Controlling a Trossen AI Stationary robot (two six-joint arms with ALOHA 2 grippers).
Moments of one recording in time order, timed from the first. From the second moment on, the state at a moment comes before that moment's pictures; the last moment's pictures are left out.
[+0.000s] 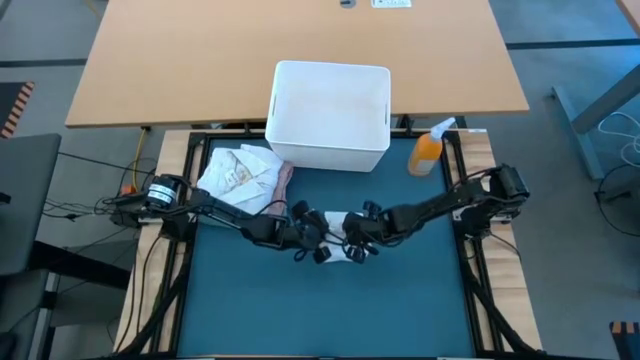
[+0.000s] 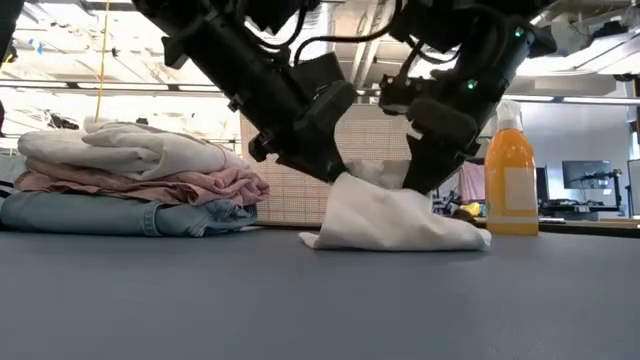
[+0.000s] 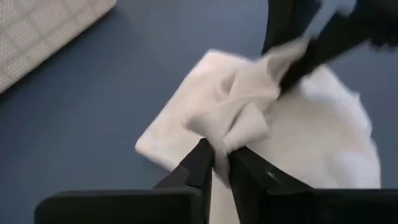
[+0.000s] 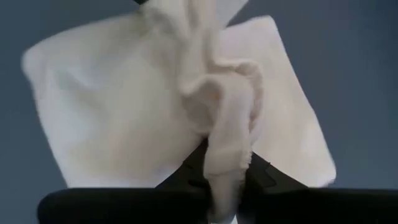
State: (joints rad) left arm -0.17 1.85 1.04 0.11 -0.54 -0.39; right arm 0.18 1.66 0.94 -0.34 0.32 0.47
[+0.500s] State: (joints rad) left arm -0.17 1.75 1.04 -0.03 -0.62 -0.41; right arm 0.13 1.66 0.96 -0.34 0.32 0.43
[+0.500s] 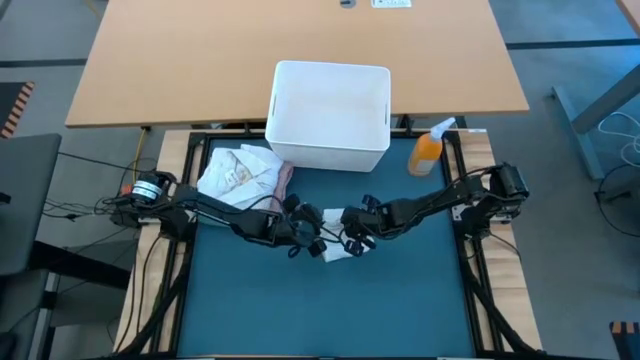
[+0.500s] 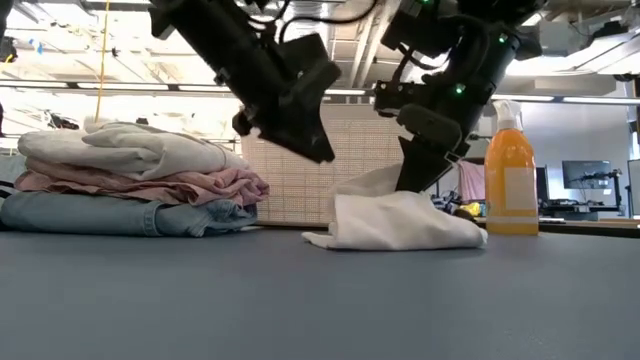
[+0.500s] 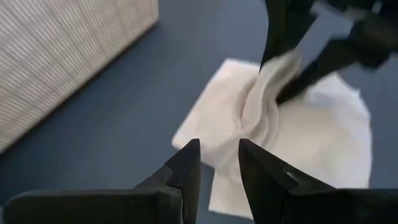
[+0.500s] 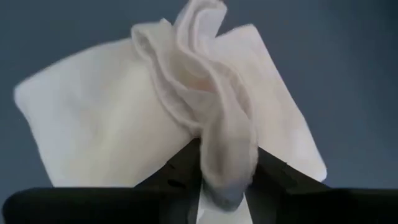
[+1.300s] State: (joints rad) left arm -0.23 2.03 1.03 0.31 -0.48 -0.36; right arm -0.04 1.57 0.99 -0.39 0.27 0.37
